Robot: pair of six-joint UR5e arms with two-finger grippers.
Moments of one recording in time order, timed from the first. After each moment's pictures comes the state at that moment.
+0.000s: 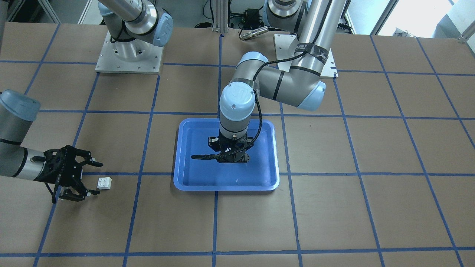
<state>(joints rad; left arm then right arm) -1.92 -2.02 -1.79 -0.95 1.53 -0.37 1.13 -1.03 1.73 -1.90 -1.10 -2.16</state>
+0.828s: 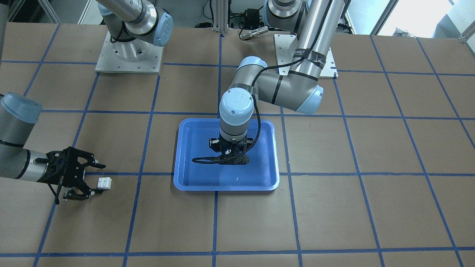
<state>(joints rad) -1.93 -2.04 -1.80 -0.95 1.52 -0.38 1.14 -1.02 1.73 -1.91 -1.10 -2.16</state>
